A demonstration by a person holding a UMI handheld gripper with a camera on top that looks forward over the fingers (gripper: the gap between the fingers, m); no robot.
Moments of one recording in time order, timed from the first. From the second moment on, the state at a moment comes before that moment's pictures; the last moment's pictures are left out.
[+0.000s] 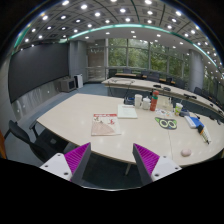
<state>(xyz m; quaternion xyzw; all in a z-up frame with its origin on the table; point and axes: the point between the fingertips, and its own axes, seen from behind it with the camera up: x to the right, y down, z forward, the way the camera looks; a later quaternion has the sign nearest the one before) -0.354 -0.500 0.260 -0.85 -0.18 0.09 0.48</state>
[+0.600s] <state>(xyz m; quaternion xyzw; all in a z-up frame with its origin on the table) -0.065 -0.448 0.098 -0.90 -0.05 -0.04 0.44</state>
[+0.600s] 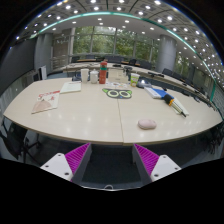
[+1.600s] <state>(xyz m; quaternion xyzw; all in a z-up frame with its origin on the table) 0.102 -0.185 -0.012 -0.91 0.03 -0.02 0.42</state>
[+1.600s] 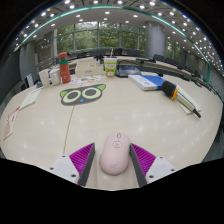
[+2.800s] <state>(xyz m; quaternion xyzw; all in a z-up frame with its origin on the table) -0.018 0.104 0.006 -0.91 -0.01 -0.04 0.42</state>
